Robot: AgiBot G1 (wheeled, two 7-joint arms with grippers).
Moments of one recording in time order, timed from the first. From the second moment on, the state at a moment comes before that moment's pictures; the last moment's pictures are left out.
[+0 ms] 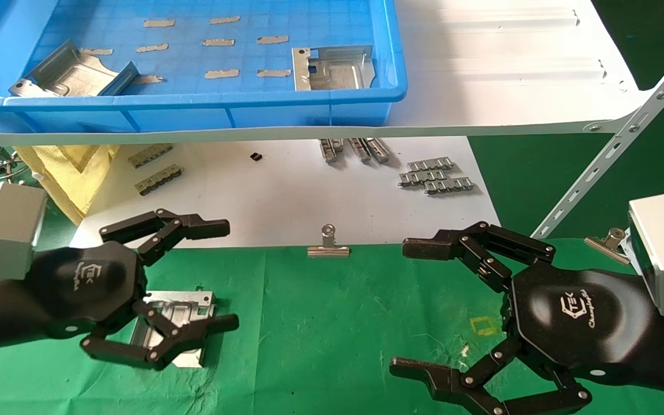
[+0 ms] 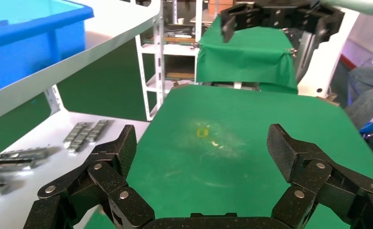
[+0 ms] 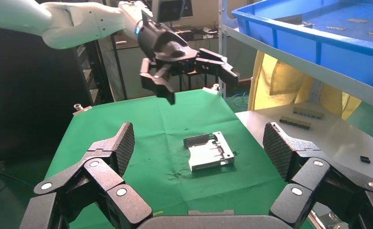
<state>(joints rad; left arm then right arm) -1.22 0.67 0.43 -1.01 0.77 1.53 -0.02 1.09 -0.57 -0.37 1.25 -0.66 -1.45 0.13</state>
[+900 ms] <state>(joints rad) -1.06 0.61 0.26 -1.31 0.72 1.49 -0.20 1.09 -0.57 -0.37 1.25 -0.66 -1.45 0.13</state>
